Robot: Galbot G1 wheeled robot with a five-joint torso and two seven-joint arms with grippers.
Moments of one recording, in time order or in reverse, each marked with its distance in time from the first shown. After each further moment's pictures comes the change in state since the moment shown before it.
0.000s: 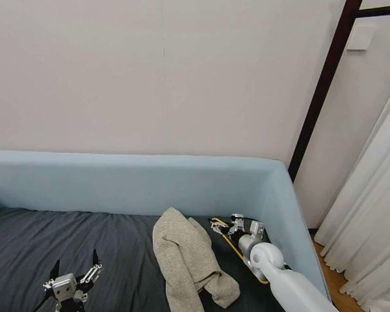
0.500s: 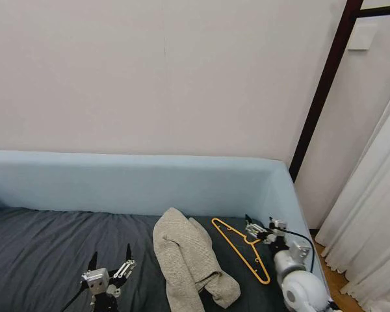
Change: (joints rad) left arm -0.026 -0.012 0.082 0.022 0.013 -0.015 0.032; right arm -0.333 -0.189 0.121 0.518 -0.132 0.210 0.265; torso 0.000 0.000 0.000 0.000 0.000
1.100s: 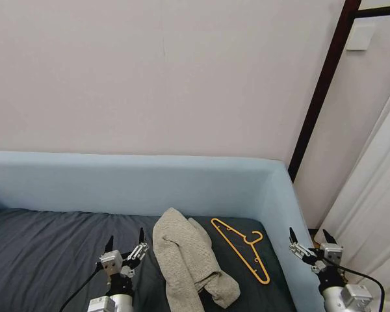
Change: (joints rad) left arm -0.108 -0.075 0.089 0.002 -0.057 0.039 0.084; right arm -0.513 -0.010 0.473 0.320 -0.458 0.196 -0.043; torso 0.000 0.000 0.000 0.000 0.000
